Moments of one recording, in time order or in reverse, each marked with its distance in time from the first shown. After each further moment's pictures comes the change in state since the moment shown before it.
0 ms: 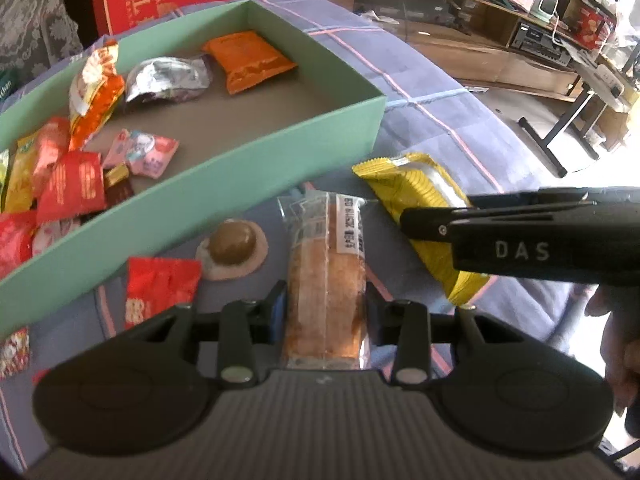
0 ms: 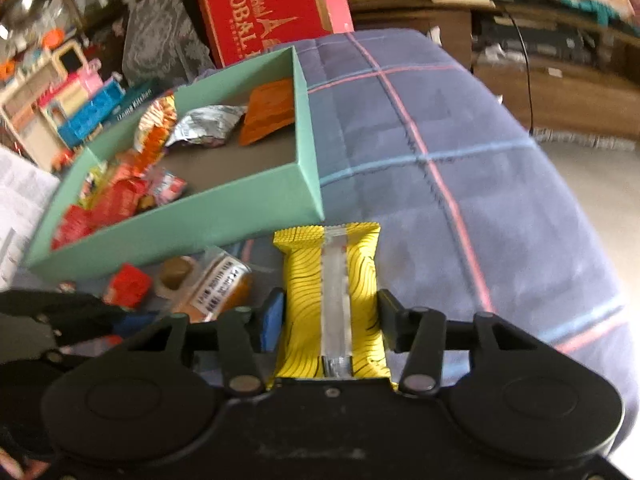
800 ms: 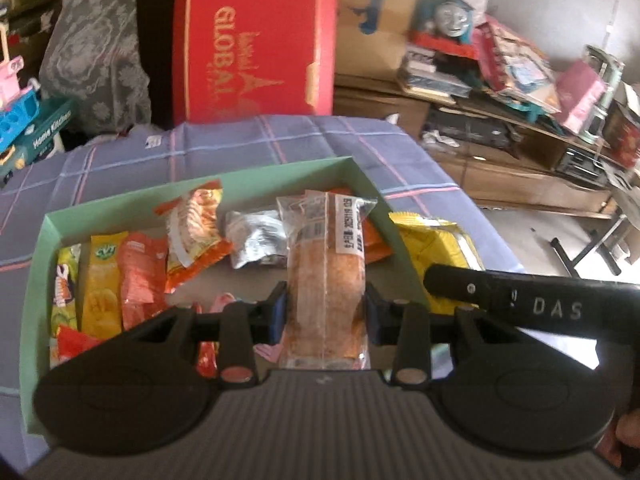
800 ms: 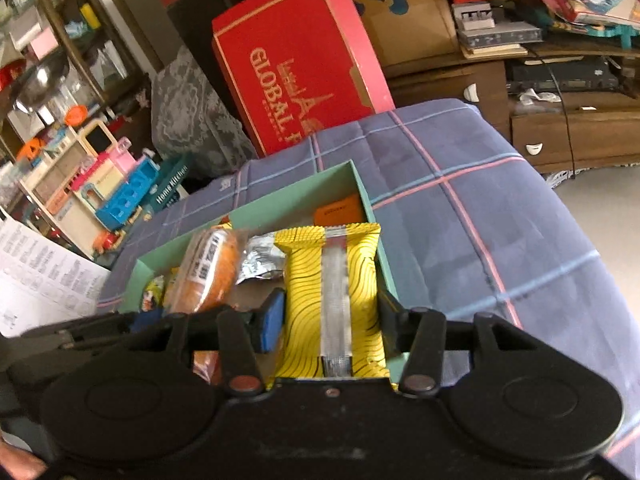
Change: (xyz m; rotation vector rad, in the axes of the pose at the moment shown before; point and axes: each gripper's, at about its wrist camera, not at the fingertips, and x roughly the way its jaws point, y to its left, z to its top) left arm -0.043 0.083 0.102 -0.185 -0.243 0.088; right arm -0.005 0.039 0.100 0.055 -0.128 0.117
